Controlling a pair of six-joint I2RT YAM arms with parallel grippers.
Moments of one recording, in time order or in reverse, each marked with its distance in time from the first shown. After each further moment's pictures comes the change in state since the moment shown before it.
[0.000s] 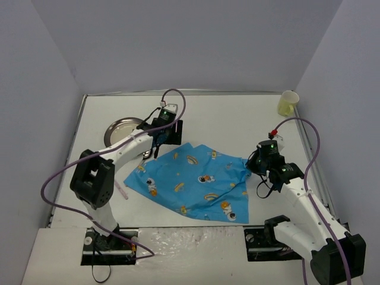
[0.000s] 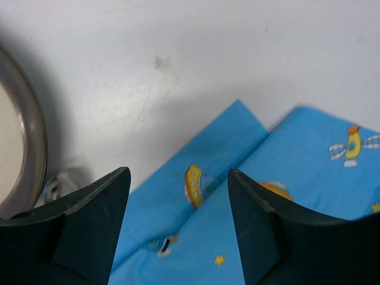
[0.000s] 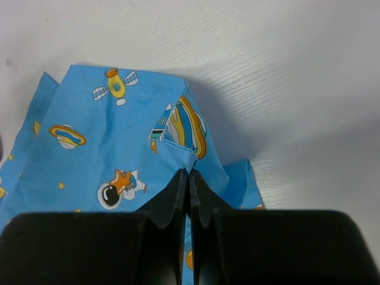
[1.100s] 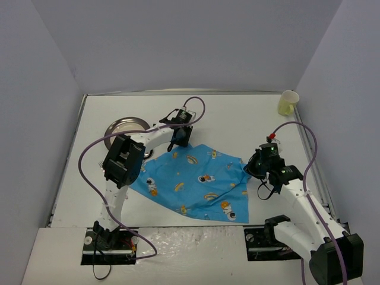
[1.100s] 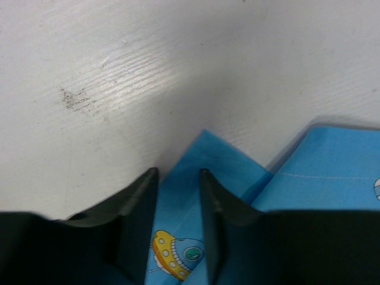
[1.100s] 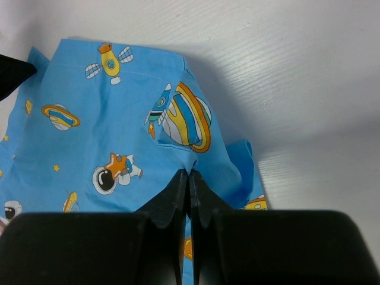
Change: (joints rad) left arm -0.030 0.397 0.295 -0.072 0.099 0.137; right arm -0.028 -0.007 -0.058 0.019 -0.093 -0.014
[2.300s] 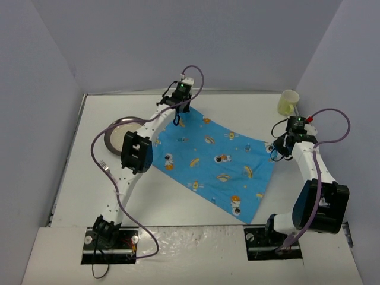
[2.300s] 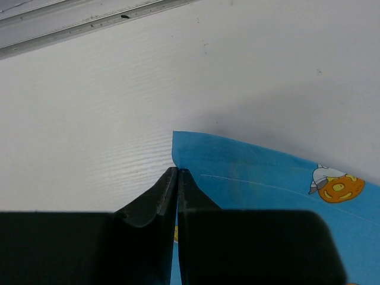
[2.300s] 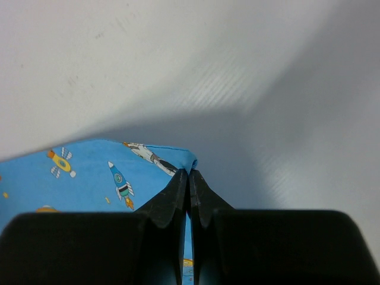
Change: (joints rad) left arm 0.111 0.423 0.843 -0.076 -0.131 0.094; right arm -0.428 0.426 0.312 0.005 0.114 0.036
